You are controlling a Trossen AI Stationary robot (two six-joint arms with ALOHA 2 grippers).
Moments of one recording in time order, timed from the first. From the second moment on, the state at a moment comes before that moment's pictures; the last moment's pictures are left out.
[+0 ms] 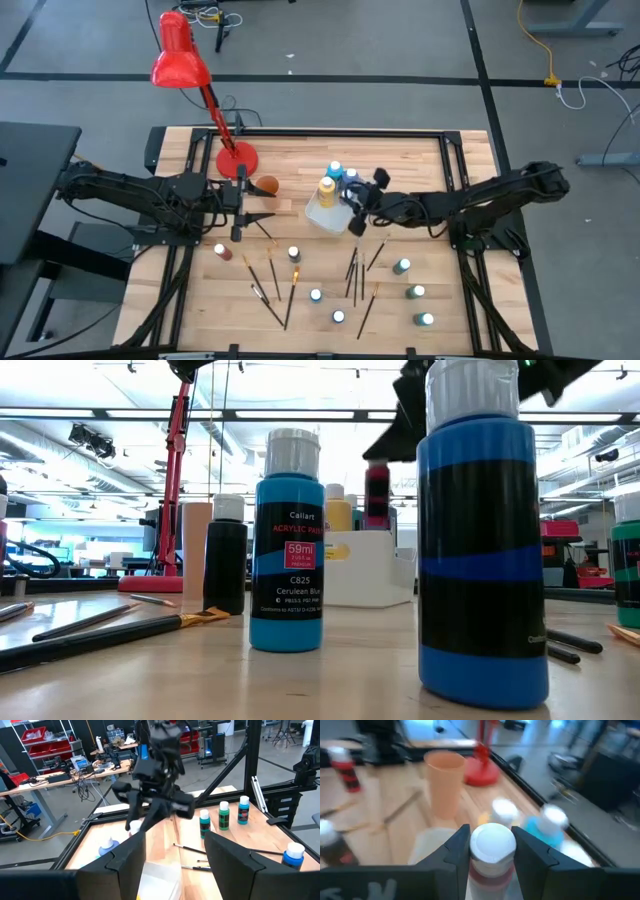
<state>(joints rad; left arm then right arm) -0.16 0.79 0.65 0.03 -0.20 0.15 0.12 1.38 0.73 0.26 0.61 0.09</state>
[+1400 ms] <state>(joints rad) -0.16 0.79 0.65 0.04 -0.20 0.17 -0.09 1.39 0.38 0.66 0.61 0.10</state>
